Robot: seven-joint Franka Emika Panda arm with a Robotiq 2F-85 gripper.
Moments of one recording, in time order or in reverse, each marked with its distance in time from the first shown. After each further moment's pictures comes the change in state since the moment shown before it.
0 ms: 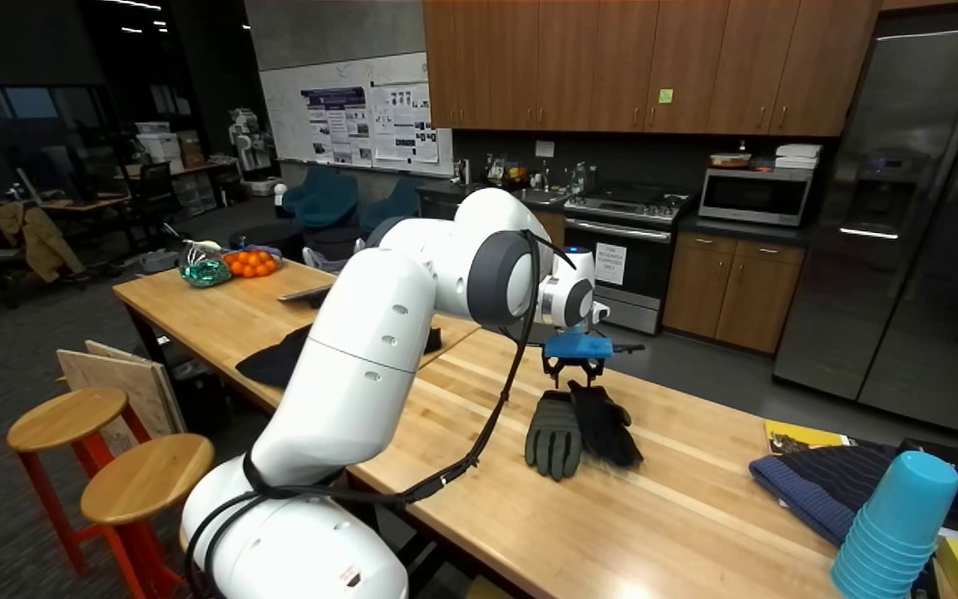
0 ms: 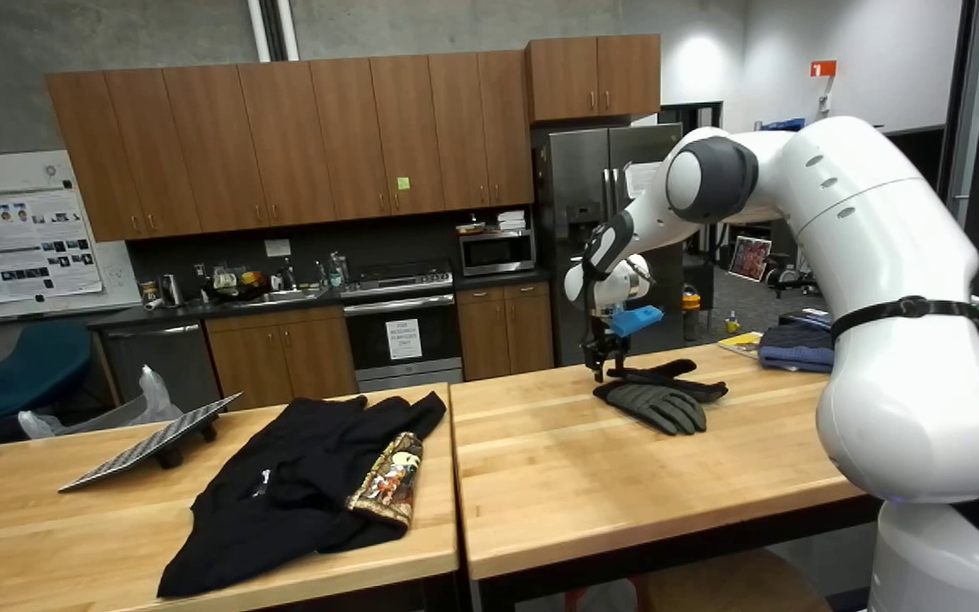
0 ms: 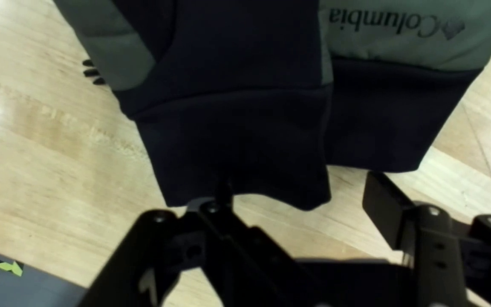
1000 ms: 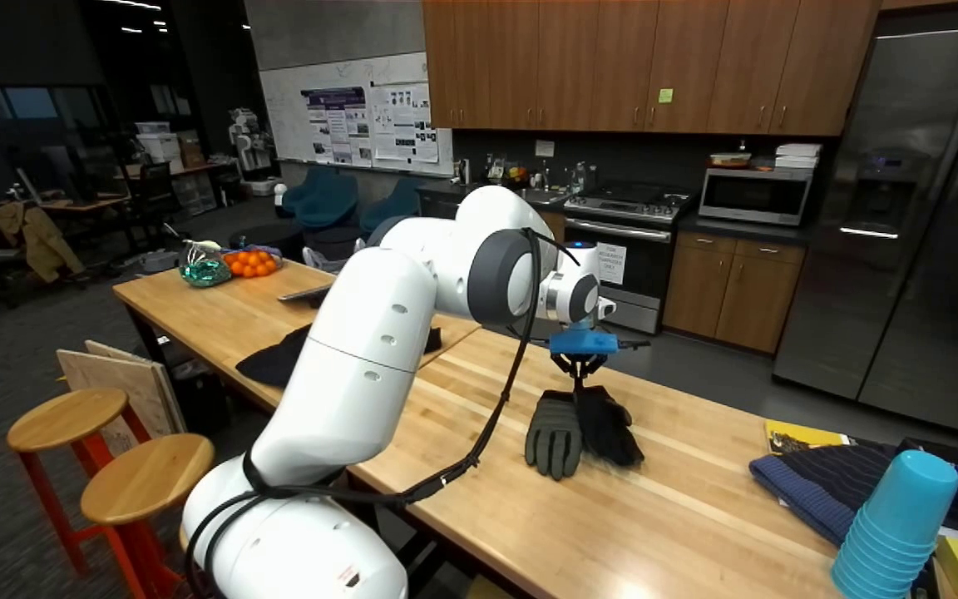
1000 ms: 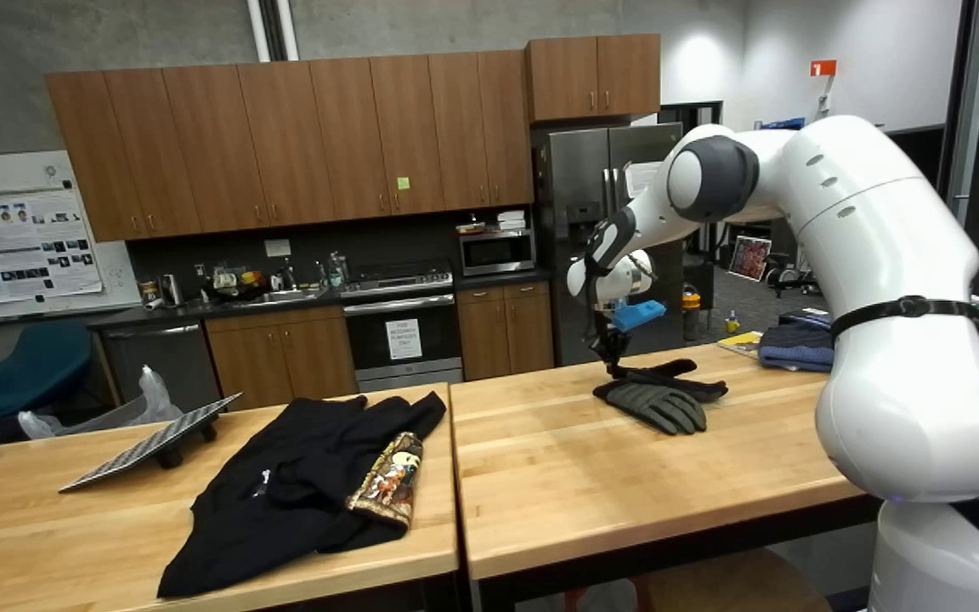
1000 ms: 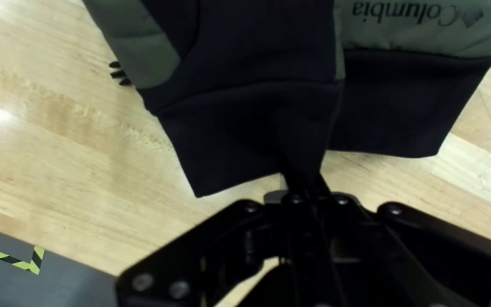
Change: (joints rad) arm -0.008 -0.004 -0.008 0.019 0.000 -0.007 0.018
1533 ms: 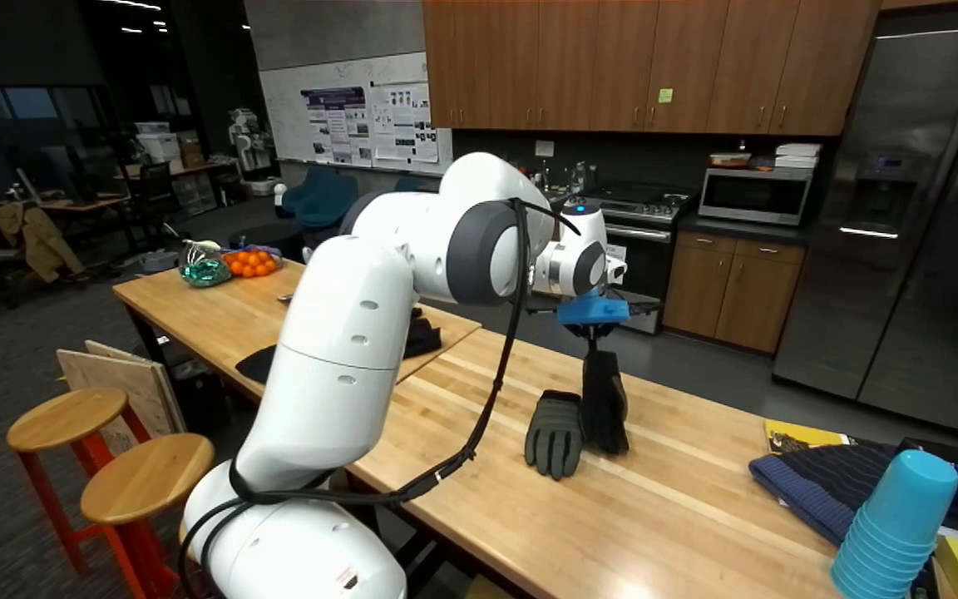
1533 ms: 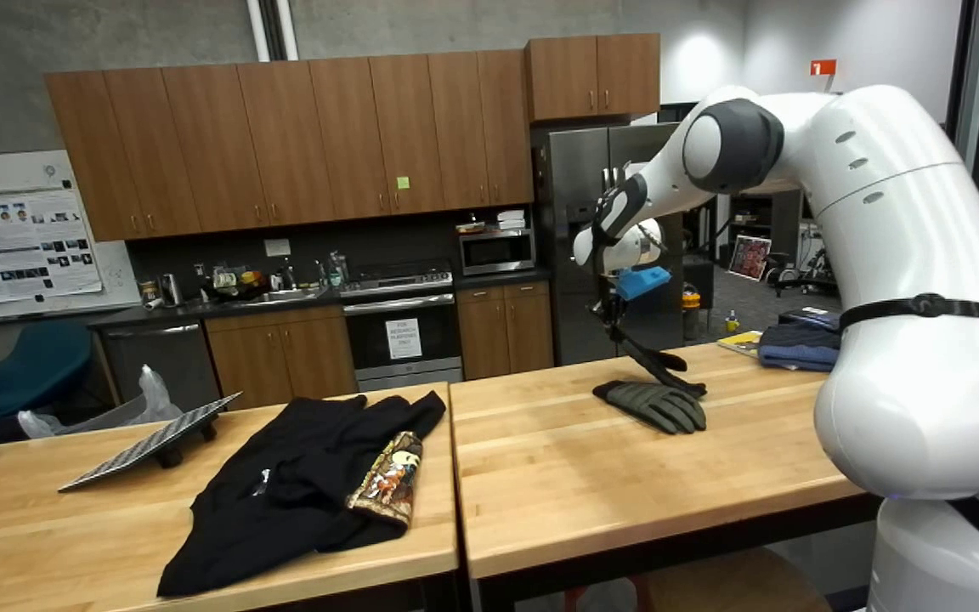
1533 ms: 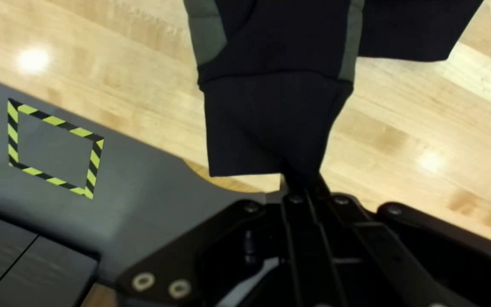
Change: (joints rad) arm -0.016 -0.150 -0.008 -0.065 0.000 0.113 0.000
